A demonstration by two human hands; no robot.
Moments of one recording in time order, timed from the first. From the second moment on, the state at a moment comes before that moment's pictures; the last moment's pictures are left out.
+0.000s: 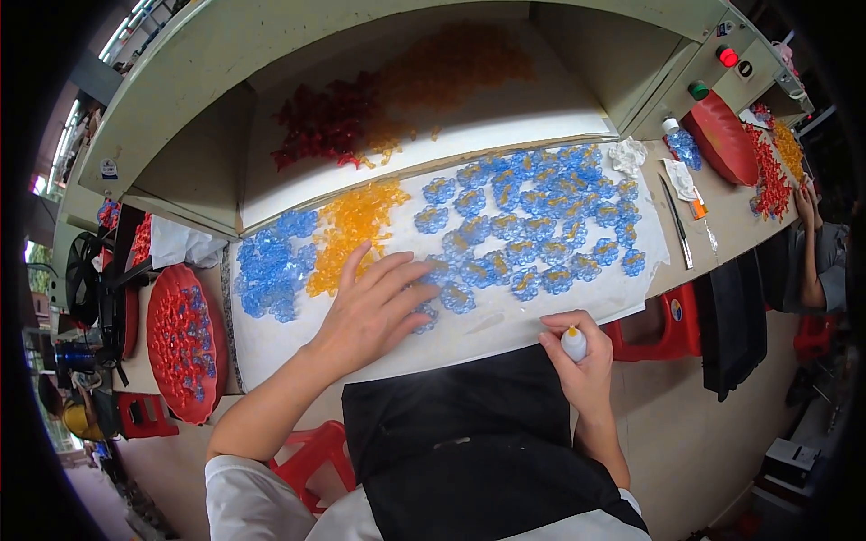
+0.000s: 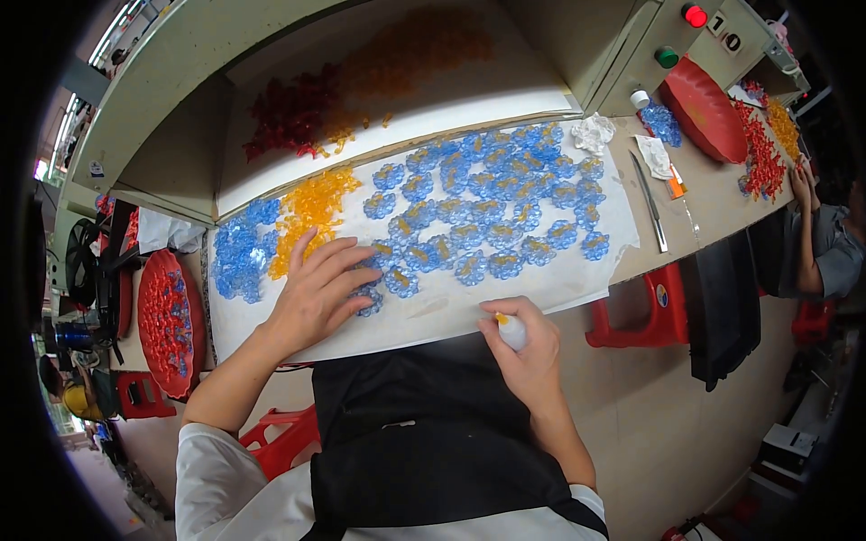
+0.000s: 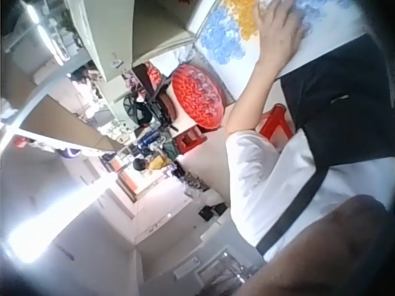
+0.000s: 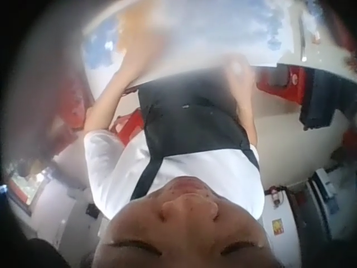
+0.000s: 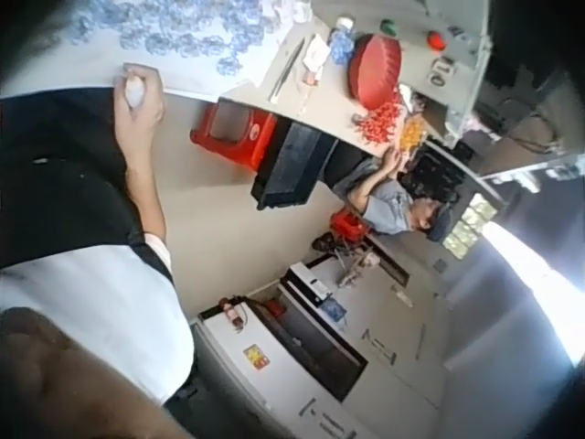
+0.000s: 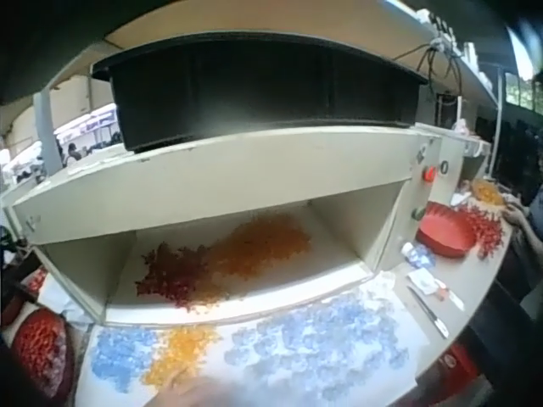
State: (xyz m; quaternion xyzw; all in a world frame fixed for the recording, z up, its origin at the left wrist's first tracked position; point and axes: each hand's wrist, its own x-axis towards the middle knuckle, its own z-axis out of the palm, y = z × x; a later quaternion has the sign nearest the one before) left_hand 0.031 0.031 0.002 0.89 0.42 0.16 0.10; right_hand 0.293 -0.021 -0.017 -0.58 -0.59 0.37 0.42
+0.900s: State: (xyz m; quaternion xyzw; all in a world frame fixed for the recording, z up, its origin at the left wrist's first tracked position) left_hand 0.077 0.086 -0.004 0.83 0.52 0.18 0.02; right_hand 0.293 -0.029 -0.016 -0.59 -0.59 0.35 0.42
